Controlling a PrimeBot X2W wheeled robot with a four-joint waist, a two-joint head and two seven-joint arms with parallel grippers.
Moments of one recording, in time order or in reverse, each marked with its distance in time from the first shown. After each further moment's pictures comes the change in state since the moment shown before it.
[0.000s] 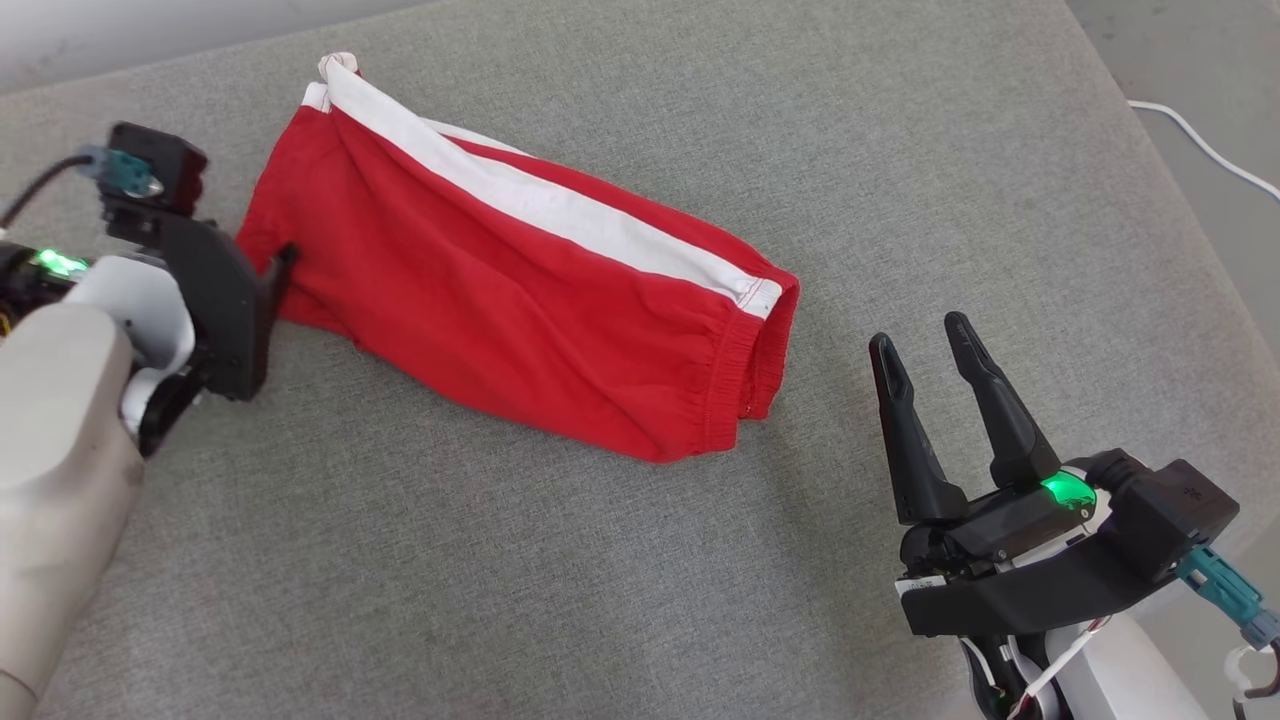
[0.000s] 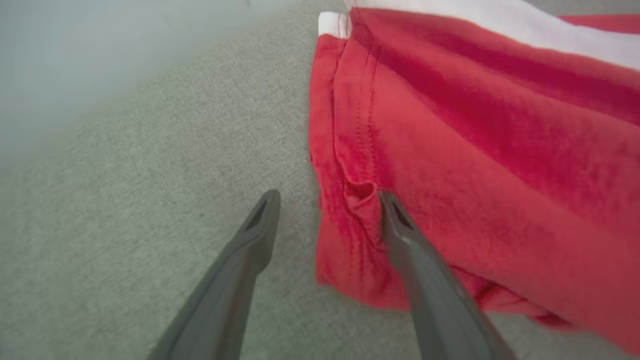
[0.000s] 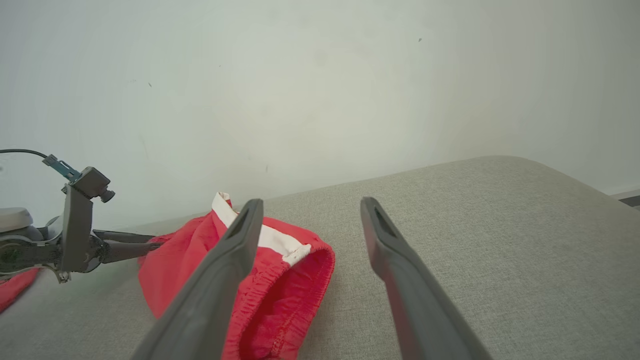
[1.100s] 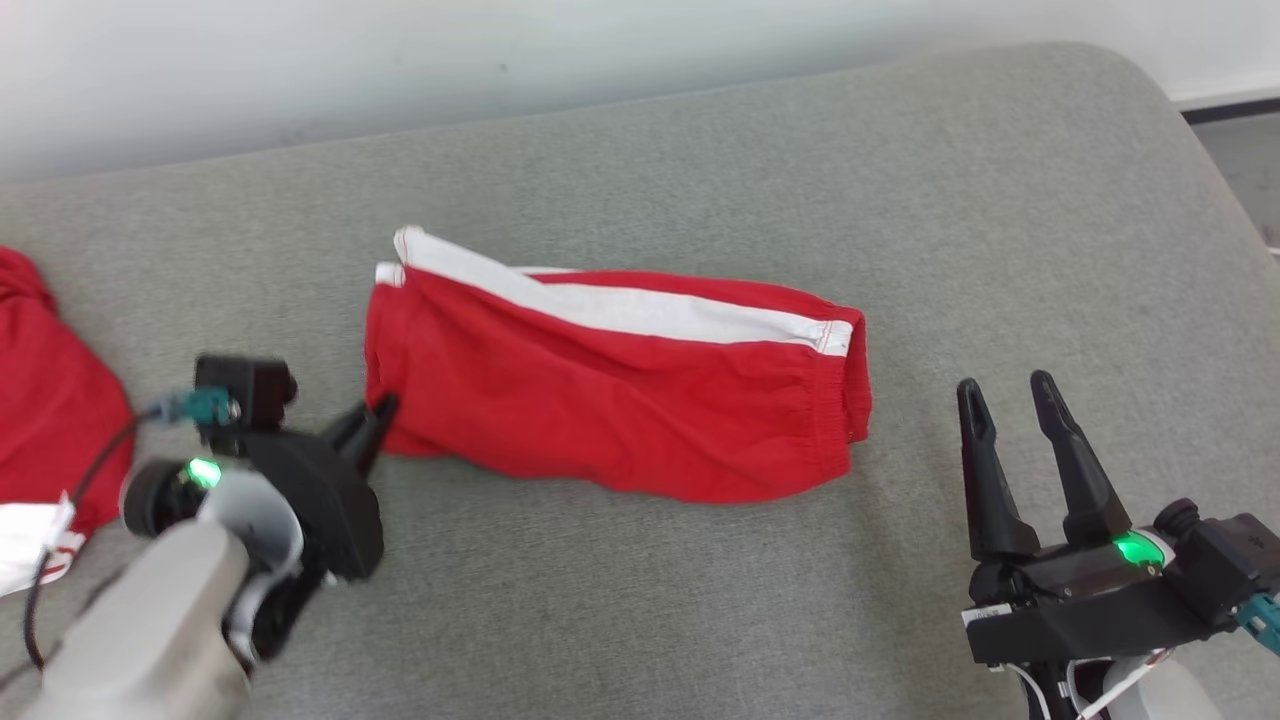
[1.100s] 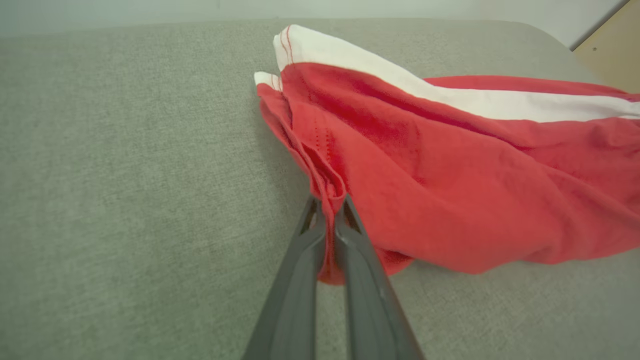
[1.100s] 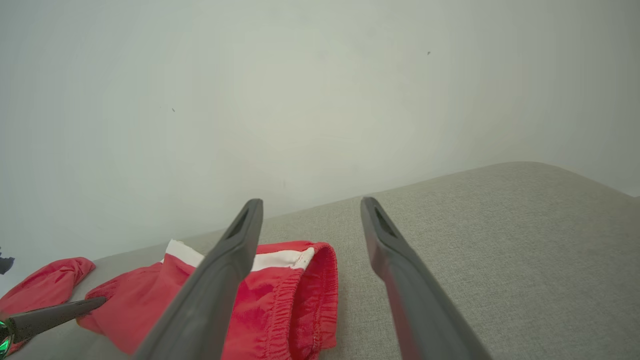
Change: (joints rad) left arm 0.372 0.007 0.026 -0.323 -0.234 0.095 -0.201; right arm 0.107 0.009 -0.129 0.027 -0.002 0.000 0.000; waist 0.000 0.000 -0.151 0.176
